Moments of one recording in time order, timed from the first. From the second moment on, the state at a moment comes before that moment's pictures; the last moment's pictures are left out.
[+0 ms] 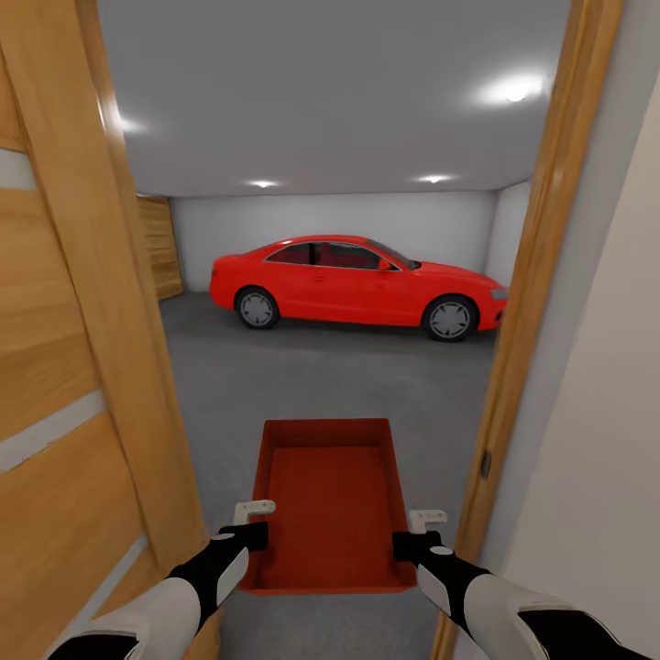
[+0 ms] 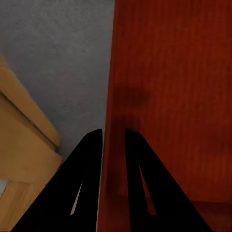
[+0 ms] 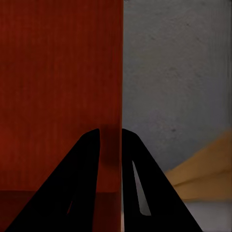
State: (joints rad) left arm -0.71 -0.11 0.00 -0.19 0.08 0.07 0.14; right arm -0.77 0.09 -0.01 0.02 0.03 -0.11 -0.06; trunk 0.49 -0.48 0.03
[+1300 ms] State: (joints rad) left arm -0.71 -0.11 0.00 -0.19 0.08 0.06 0.14; right arm -0.77 0.09 -0.01 0.02 0.03 -0.11 -0.06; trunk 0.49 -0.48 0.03
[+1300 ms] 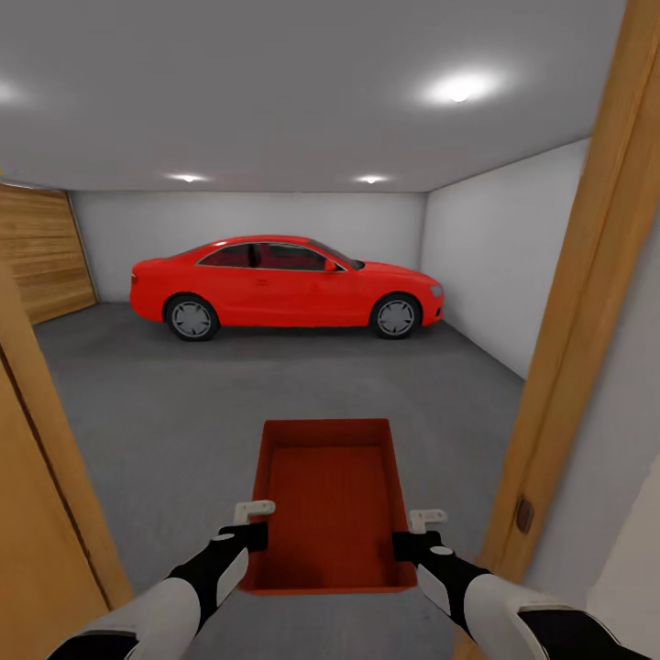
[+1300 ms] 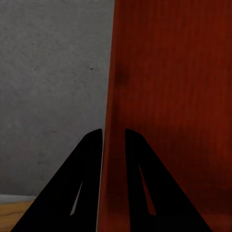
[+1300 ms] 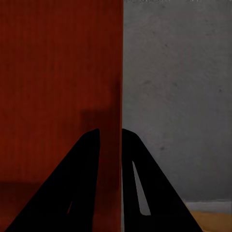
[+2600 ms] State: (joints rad) left arm -0.71 -0.11 0.00 -0.19 0.08 0.06 0.14; right arm -0.77 0.09 0.00 0.02 0.03 -0.11 -0.06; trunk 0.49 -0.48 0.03
